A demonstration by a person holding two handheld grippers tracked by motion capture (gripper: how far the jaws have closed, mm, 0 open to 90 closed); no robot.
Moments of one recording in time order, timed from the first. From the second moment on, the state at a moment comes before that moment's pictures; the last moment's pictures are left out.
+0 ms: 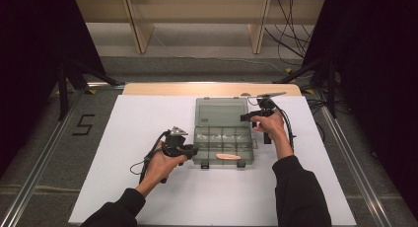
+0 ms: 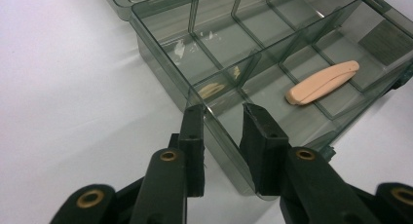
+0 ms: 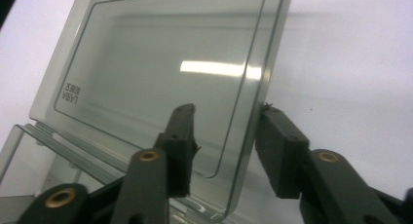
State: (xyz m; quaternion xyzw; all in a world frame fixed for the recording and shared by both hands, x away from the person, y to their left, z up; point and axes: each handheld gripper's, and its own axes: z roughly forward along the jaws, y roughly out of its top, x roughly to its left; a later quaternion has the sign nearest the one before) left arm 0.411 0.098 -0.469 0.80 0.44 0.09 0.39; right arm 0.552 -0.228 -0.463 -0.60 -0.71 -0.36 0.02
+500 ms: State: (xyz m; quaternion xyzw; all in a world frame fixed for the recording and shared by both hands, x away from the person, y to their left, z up) left arm 0.411 0.098 -0.469 0.80 0.44 0.09 0.39; right arm 0.543 -0.240 -0.457 -0.57 -0.71 -0.40 -0.01
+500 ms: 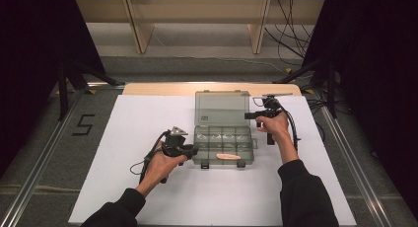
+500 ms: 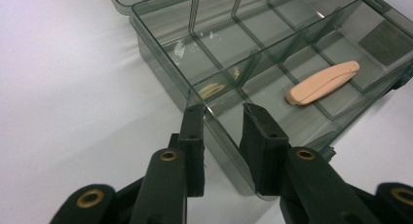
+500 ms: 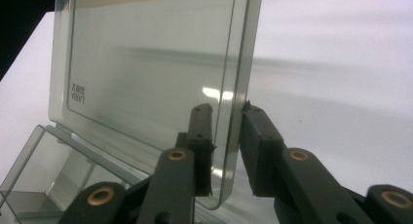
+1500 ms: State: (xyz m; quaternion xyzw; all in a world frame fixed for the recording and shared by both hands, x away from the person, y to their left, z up) left arm 0.410 0.099 -0.469 0.80 0.44 0.09 0.40; right arm 0.521 -0.247 -0.459 -0.47 -0.75 -0.46 -0.11
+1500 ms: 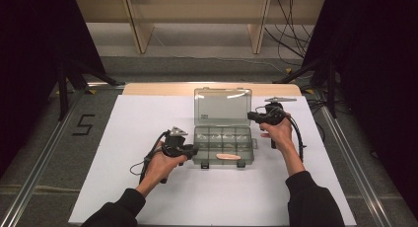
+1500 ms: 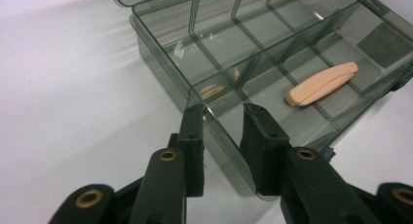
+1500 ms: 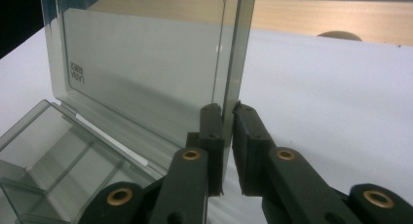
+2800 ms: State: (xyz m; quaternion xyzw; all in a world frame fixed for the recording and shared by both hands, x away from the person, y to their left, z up) left arm 0.414 0.104 -0.469 0.82 0.41 0.10 0.40; right arm 0.499 -0.245 -0.472 -0.39 -0.75 -0.49 -0.23
